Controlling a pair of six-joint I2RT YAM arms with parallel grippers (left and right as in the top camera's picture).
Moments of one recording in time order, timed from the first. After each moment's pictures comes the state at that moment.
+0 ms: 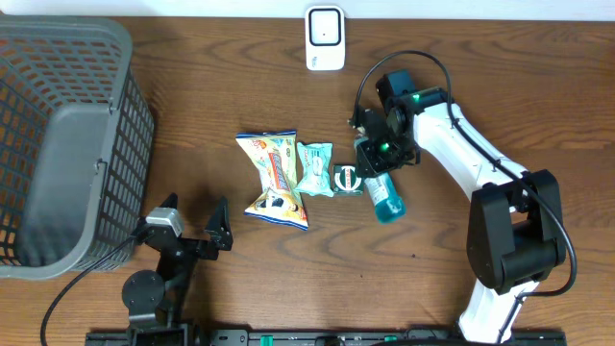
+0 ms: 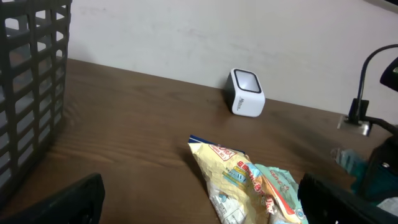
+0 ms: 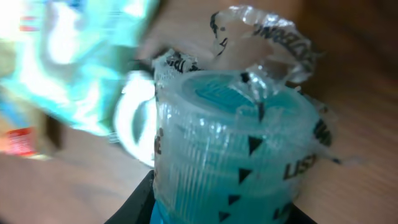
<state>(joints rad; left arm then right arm) 0.08 0.01 0.02 -0.10 0.28 -0.27 0.33 1.97 1.45 -0.97 -0.29 -0.14</state>
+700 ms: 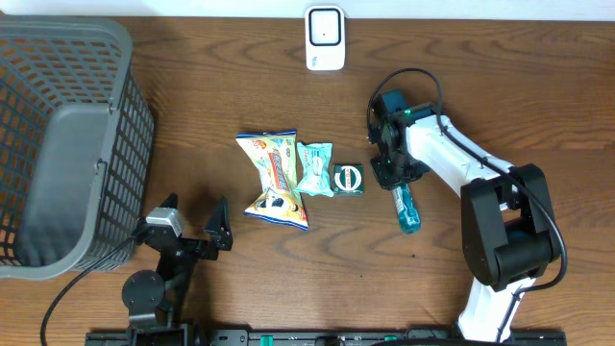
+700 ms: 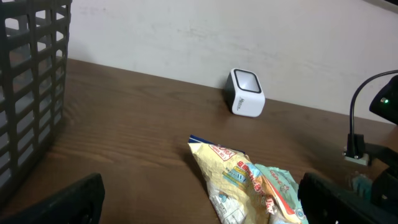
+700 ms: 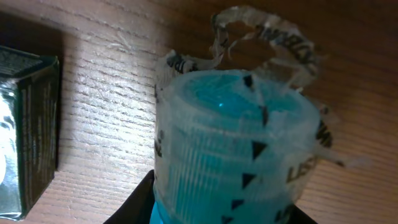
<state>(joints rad) 0.08 0.01 0.02 -0.10 0.28 -0.27 0.34 1.99 1.34 -0.94 0.06 -0.01</state>
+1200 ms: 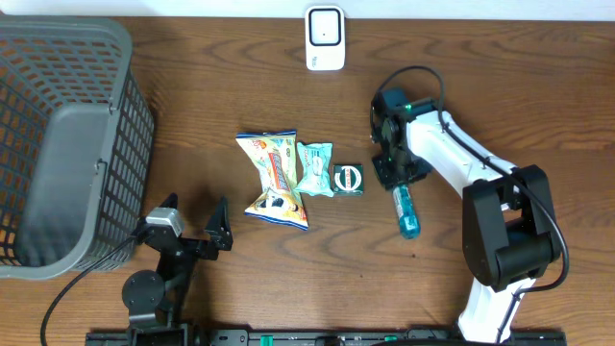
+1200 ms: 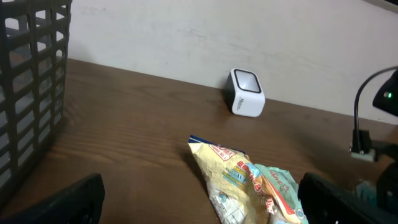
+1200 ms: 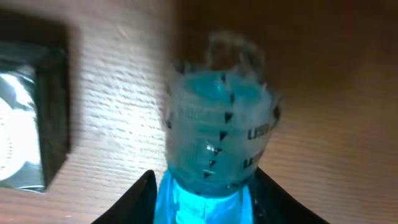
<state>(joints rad) 0.08 0.01 0.02 -0.10 0.28 -0.27 0.34 1.99 1.40 -1.03 0.06 0.05</state>
